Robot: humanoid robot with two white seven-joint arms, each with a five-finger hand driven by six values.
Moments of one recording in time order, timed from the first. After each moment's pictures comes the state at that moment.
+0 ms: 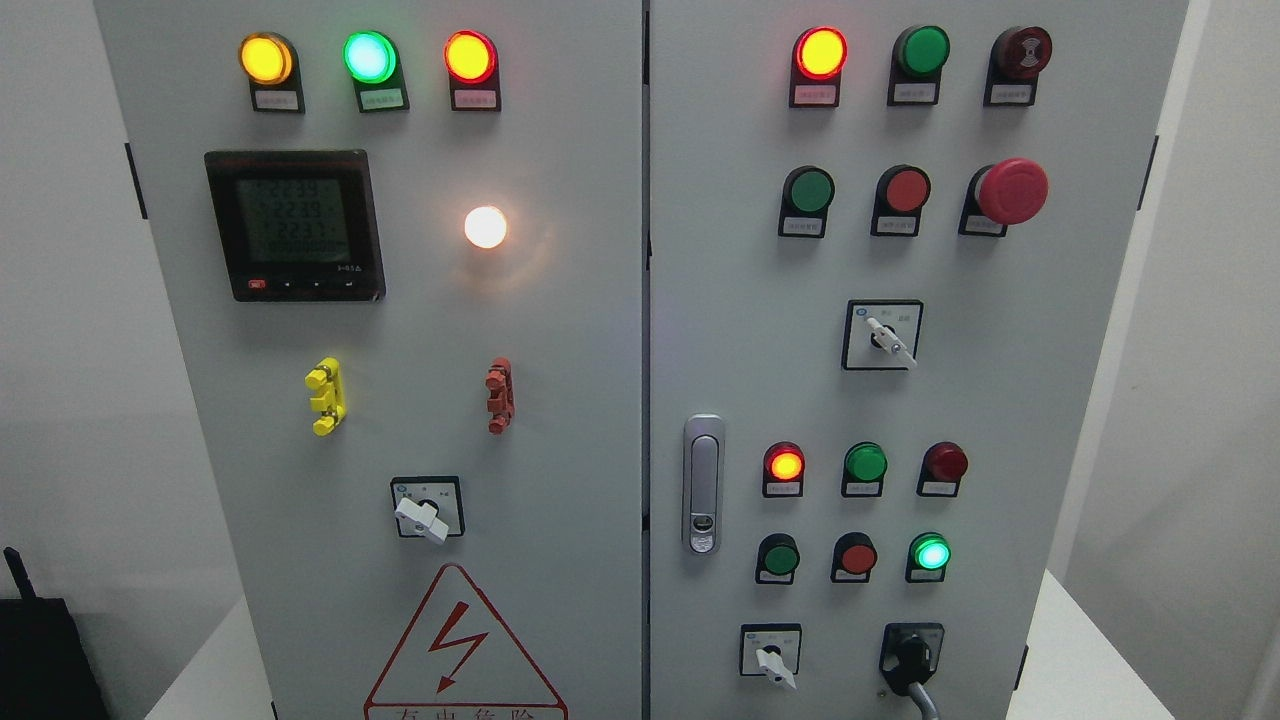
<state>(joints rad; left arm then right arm) 0.13 -0.06 0.04 -0.11 0.00 -0.04 -0.16 0.06 0.05 0.13 -1.79 -0.10 -0.12 -0.15</state>
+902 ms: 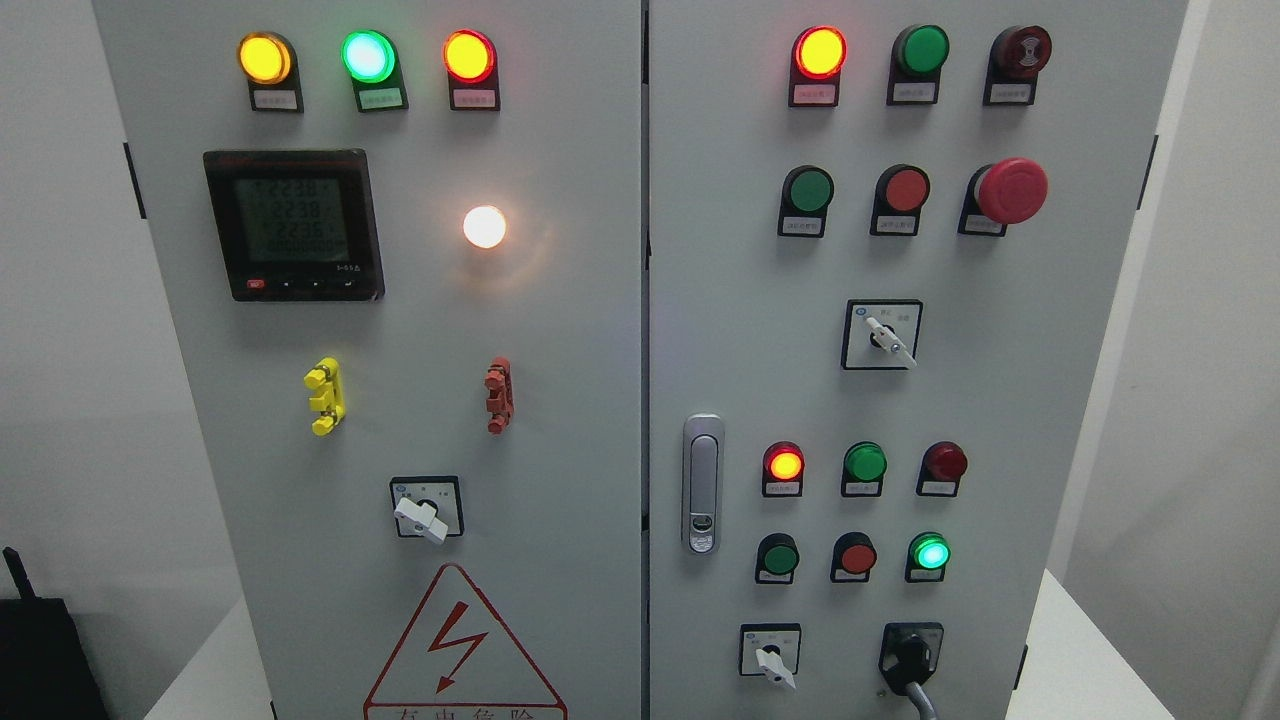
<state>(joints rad) 0.13 -0.06 0.04 -0.11 0.00 -0.04 -0.16 0.07 0.05 0.14 -1.80 -0.11 -0.12 -0.15</state>
